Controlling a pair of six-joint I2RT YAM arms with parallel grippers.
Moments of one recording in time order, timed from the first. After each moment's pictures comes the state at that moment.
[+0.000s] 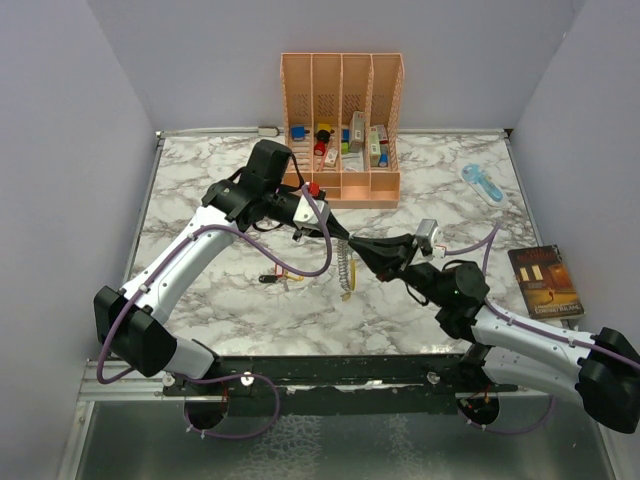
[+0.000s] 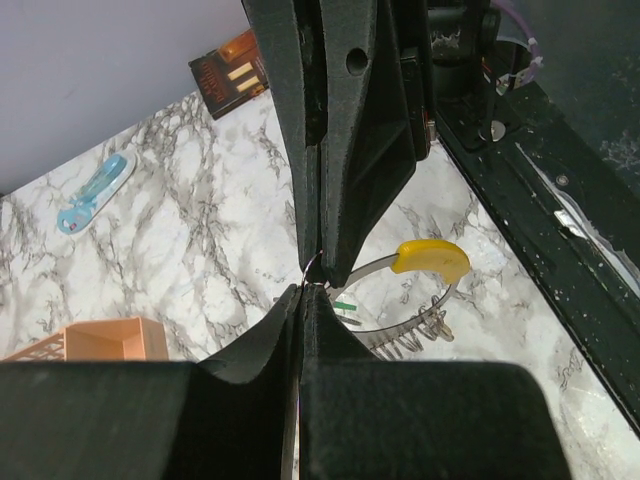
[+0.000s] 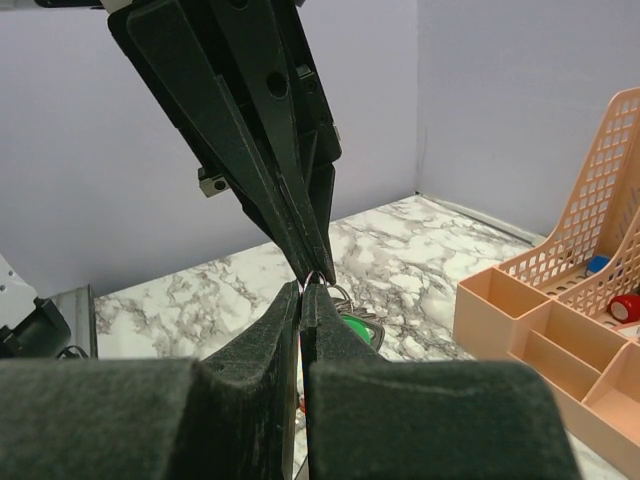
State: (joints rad) left arm -0.56 1.42 1.41 -0.70 1.20 0.99; right arm 0.85 0.96 0.35 1.01 -0.18 0.14
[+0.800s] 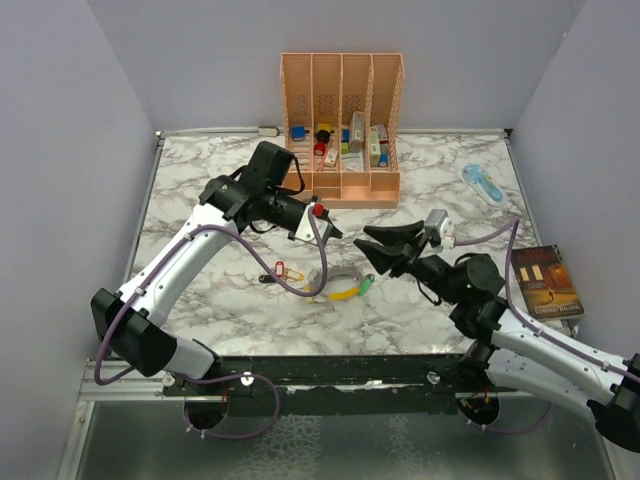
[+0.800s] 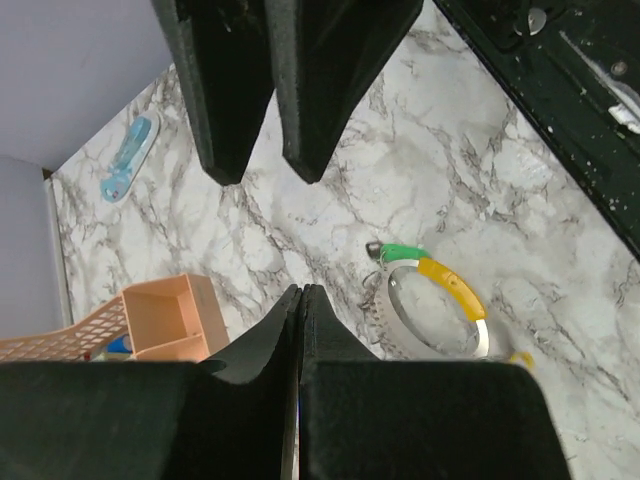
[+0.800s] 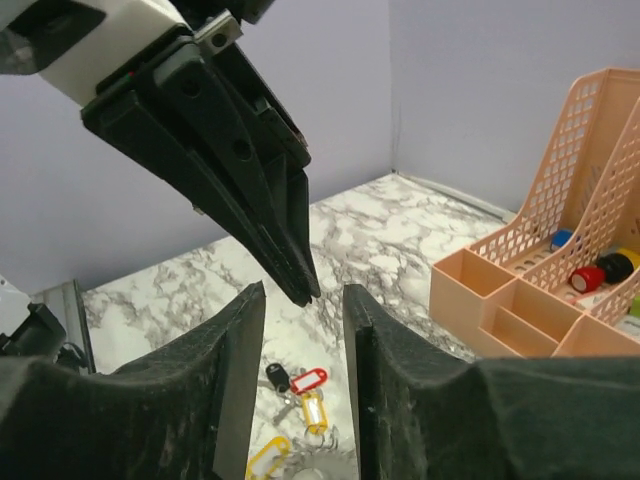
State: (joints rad) left arm -0.58 1.42 1.48 -0.90 1.06 1.27; right arm 0.85 0.79 0.45 0.69 -0.12 0.12
